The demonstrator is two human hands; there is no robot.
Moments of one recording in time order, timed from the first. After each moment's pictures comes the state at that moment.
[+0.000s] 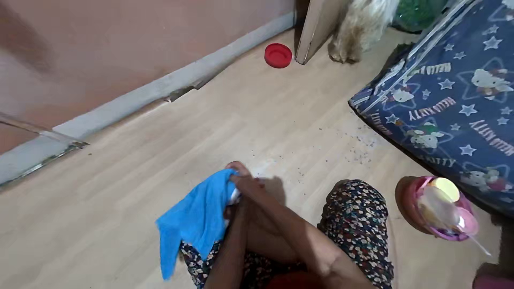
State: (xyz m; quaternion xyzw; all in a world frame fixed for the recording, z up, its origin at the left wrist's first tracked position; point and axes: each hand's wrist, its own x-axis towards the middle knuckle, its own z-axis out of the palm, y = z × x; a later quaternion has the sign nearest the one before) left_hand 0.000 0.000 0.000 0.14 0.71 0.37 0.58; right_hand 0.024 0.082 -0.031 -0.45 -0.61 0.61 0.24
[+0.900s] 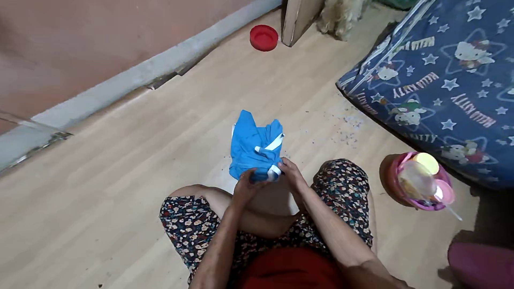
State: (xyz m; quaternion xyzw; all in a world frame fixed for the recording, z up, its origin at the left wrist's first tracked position) left_hand 0.008 -0.001 -0.084 0.52 0.64 0.27 0.50; right_hand 0.196 0.056 -0.075 -0.54 -0.49 0.61 0.31
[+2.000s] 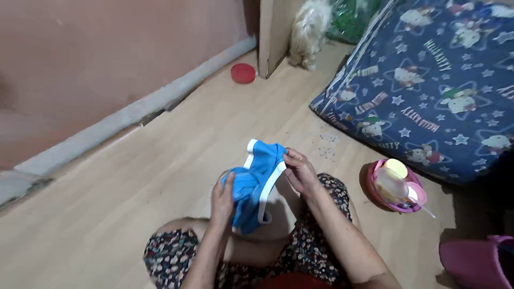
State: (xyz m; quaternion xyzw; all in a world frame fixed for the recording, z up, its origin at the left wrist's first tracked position) left_hand 0.021 0.018 0.027 0.44 0.57 0.55 0.43; right_hand 0.222 0.075 0.059 -0.38 -0.40 0.66 0.51
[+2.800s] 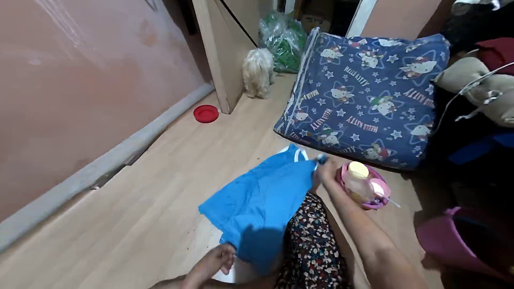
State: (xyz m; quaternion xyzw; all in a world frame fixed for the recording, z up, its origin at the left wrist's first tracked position) left_hand -0.011 0.022 -0.038 0.56 0.50 0.03 0.66; right_hand 0.426 0.131 0.002 -0.87 -0.34 0.21 0.28
